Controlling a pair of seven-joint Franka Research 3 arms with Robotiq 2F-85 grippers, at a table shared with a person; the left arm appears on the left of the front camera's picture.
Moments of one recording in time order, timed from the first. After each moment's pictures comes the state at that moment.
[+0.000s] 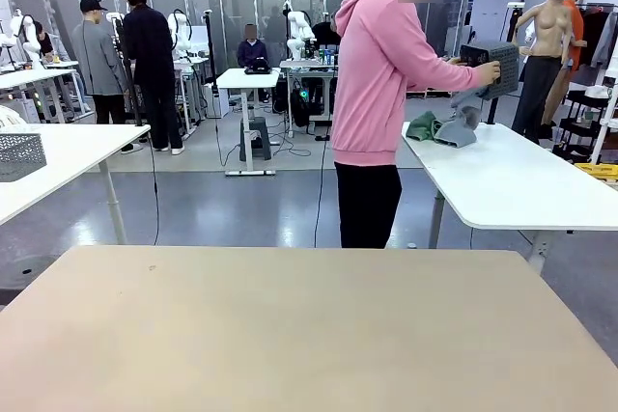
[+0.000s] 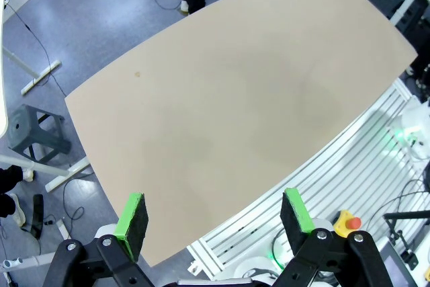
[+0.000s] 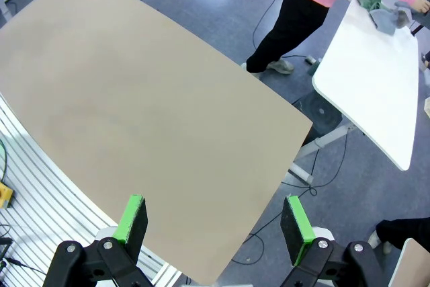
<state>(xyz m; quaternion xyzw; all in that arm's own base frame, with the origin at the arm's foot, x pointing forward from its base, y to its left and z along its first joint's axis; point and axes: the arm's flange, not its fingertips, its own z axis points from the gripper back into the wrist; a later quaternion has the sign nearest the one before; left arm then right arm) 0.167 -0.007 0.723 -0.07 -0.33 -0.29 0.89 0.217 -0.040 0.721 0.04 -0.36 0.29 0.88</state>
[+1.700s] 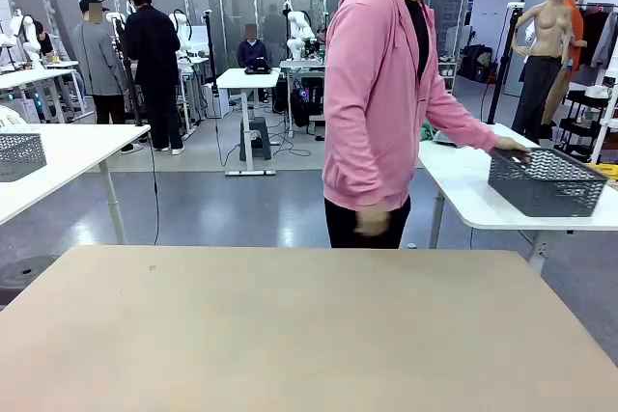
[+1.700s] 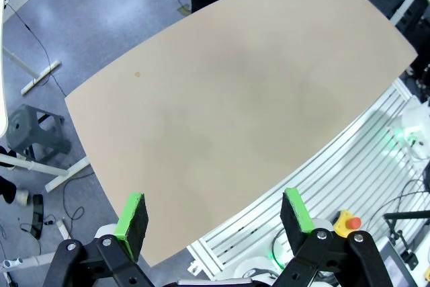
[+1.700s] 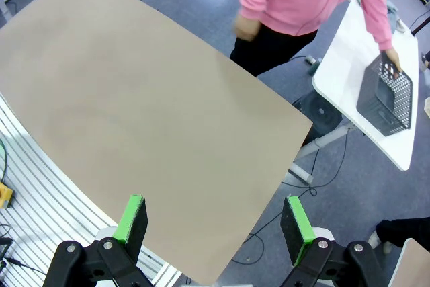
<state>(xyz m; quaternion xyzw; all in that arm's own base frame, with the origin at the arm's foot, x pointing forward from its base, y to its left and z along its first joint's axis) 0.167 -0.007 0.723 -0.07 -0.33 -0.29 0.89 0.217 -0.040 0.721 0.04 -0.36 0.29 0.88</state>
